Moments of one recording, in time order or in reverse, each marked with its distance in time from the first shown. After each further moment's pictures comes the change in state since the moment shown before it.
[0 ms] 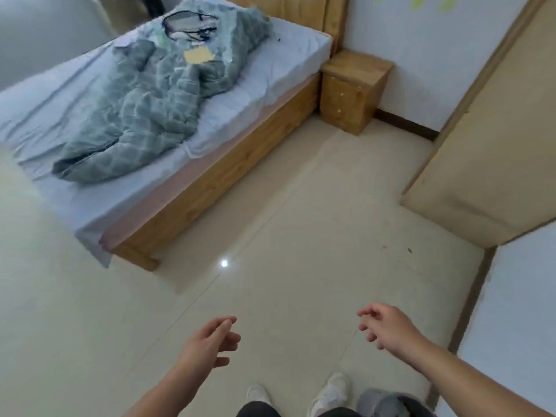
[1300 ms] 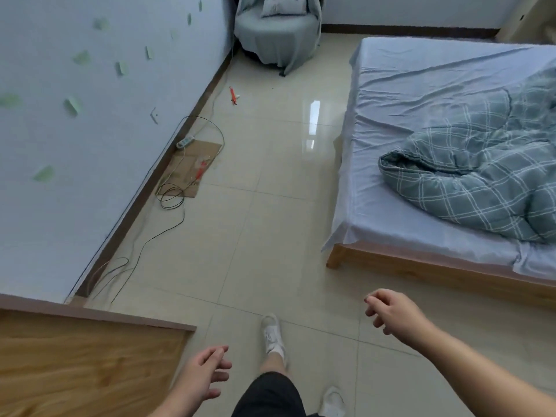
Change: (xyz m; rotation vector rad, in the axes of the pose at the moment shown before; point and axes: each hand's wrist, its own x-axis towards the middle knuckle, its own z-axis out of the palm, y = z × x) left_hand 0.038 -0.206 -0.415 -0.905 0.687 -0.457; right_hand 0.091 -0.532 0.556 -0.833 -0.624 -0.576
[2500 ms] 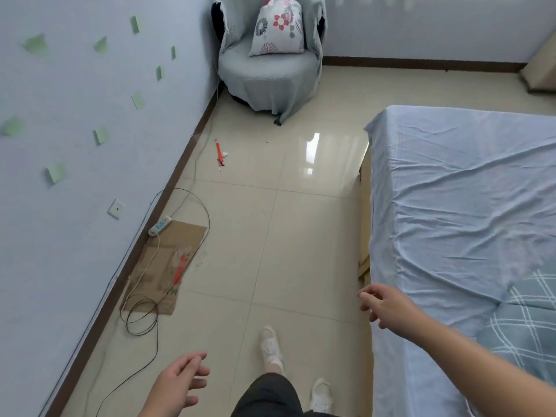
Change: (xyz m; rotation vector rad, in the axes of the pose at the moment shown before) left_hand 0.410 0.645 -0.024 0.052 0.081 0.075; right_hand 0.583 -0.454 -0.223 -0.046 -0.036 0.004
